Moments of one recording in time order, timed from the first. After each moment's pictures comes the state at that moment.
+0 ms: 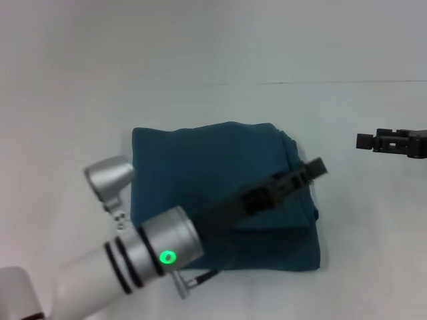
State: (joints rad) left arm -0.75 -2.18 0.35 -0.22 1.80 1.38 -1.28; right arm 0.57 1.93 -0.56 -0.63 -2.08 -1.47 1.85
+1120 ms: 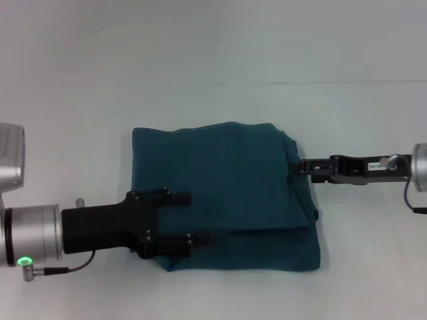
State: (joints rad) left arm -0.50 -2.13 0.71 0.62 1.98 1.63 -1.35; right arm 0.73 1.98 -0.69 -0.43 -2.17 -1.26 2.19
